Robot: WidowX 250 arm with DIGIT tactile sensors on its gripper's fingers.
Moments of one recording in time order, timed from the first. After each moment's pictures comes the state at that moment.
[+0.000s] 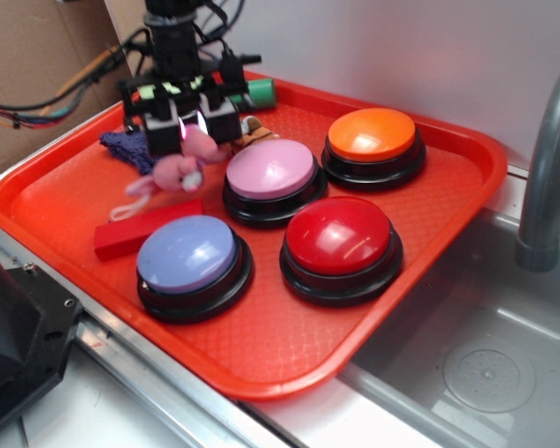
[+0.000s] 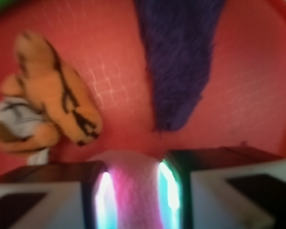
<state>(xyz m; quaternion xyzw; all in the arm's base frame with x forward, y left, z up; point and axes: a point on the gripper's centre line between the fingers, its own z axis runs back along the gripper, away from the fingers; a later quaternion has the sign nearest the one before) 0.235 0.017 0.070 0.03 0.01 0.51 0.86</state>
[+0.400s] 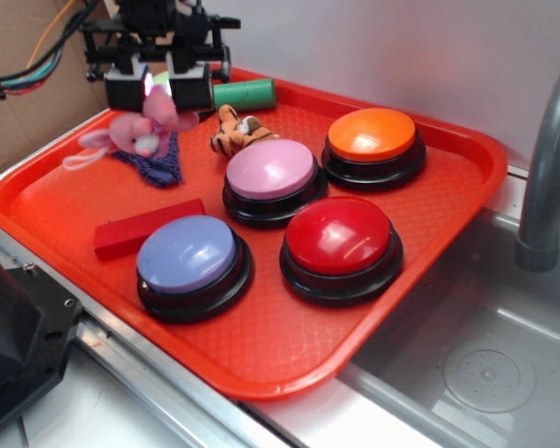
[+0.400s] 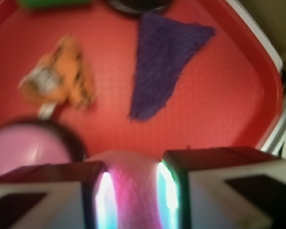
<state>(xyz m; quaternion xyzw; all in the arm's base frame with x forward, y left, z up) 0.214 0.002 0.115 0.06 0.03 0.34 0.94</state>
